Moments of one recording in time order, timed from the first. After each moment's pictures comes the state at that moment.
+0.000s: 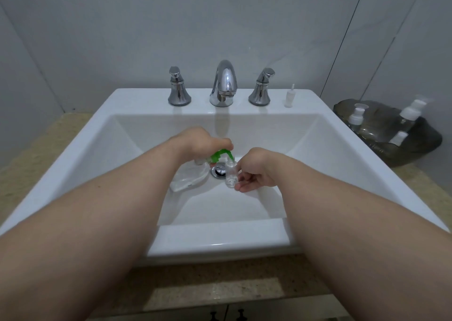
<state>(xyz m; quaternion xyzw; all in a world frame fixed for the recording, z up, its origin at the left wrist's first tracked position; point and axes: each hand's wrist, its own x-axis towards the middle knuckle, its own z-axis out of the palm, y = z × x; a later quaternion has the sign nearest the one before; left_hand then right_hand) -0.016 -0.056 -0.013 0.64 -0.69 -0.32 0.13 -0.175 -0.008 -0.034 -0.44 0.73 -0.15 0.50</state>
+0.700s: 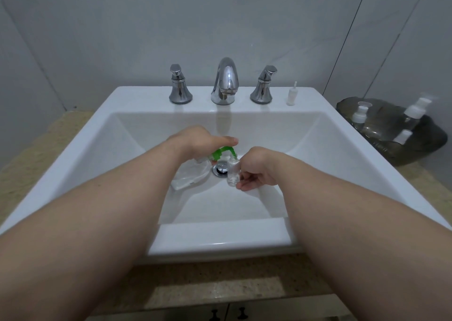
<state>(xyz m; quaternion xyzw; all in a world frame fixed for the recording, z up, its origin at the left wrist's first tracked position) -0.011 -0.062 -0.021 0.65 -0.68 -0.31 0.14 -0.171 0.001 -0.023 -0.46 0.71 -0.15 0.52</state>
